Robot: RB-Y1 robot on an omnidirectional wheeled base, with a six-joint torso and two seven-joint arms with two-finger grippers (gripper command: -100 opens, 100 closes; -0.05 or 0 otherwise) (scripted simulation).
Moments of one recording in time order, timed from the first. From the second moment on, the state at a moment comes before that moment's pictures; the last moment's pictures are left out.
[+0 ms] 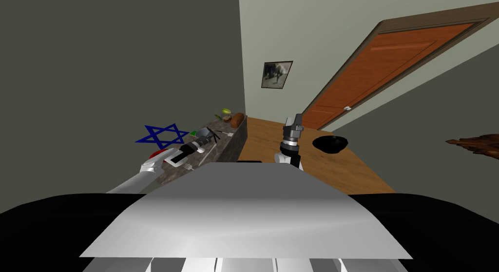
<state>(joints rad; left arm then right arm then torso) 0.37 1.03 -0.03 -1.58 -0.40 -0.43 -0.22 0.47 -0.01 0.07 -2.27 -0.04 -0.55 0.16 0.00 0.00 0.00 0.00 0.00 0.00</state>
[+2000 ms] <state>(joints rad) 0.37 1.03 -0.03 -1.58 -0.40 -0.43 -0.22 0.47 -0.01 0.07 -2.27 -0.04 -0.55 0.16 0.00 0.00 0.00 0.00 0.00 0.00</state>
